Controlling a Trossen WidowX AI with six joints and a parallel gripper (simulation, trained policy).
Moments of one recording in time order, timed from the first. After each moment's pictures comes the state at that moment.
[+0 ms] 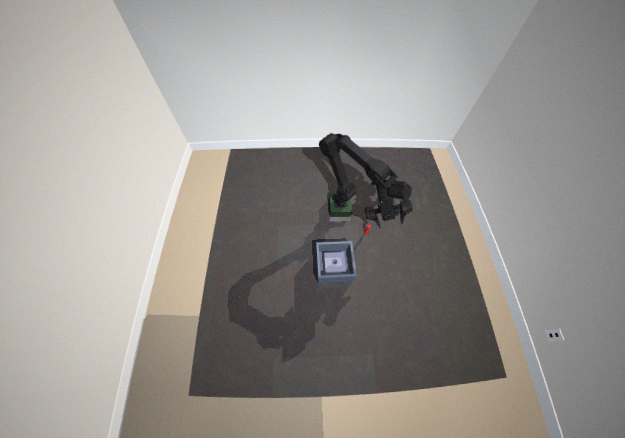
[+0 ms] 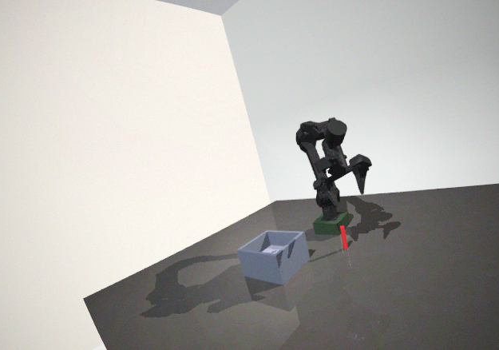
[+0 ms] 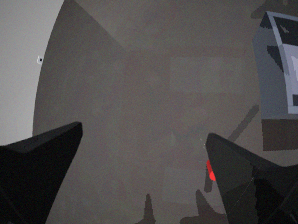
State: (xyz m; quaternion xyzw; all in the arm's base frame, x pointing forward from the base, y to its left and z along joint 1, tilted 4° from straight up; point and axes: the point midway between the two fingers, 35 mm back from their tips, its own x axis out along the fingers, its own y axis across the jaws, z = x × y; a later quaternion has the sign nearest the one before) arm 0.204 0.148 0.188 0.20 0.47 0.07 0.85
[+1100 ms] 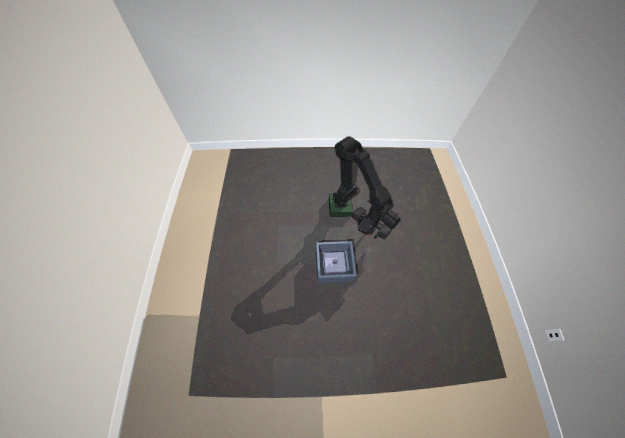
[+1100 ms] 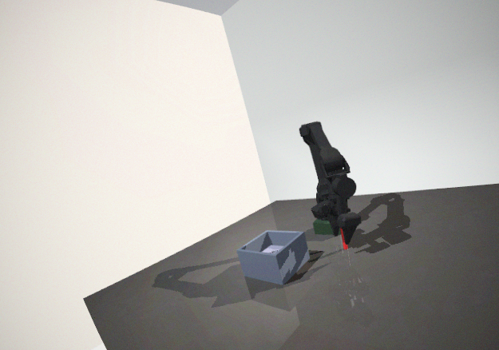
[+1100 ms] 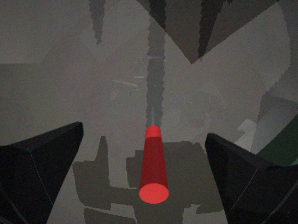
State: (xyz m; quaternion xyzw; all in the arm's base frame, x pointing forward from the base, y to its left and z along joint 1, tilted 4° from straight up) arm 0.181 0.104 0.041 0.31 0.58 -0.27 0.71
